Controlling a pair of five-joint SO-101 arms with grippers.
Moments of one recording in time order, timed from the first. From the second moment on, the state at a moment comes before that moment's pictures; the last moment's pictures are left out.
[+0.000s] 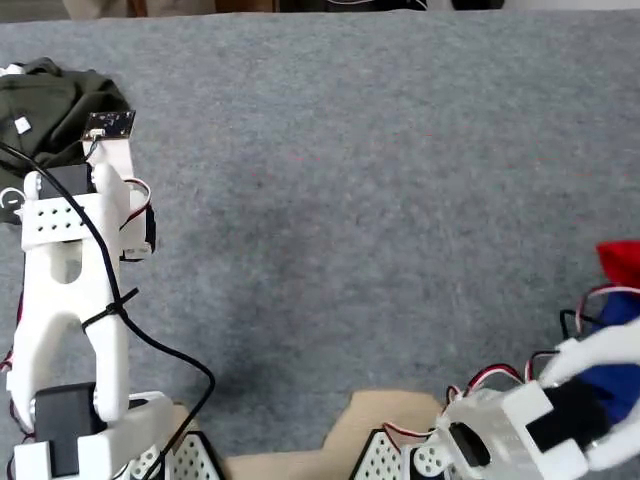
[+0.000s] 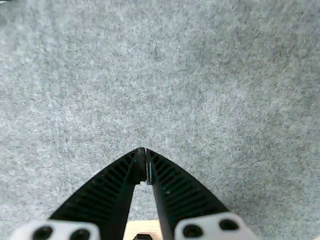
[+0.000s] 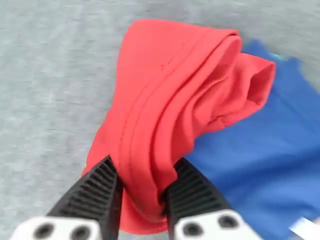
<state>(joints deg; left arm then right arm) -12.2 -15.8 18.3 86.1 -13.9 61.6 -2.5 -0.9 66.9 -25.6</state>
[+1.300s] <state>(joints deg) -12.2 -15.8 13.1 86.1 -17.6 82.9 -2.5 -7.4 93.3 -6.0</state>
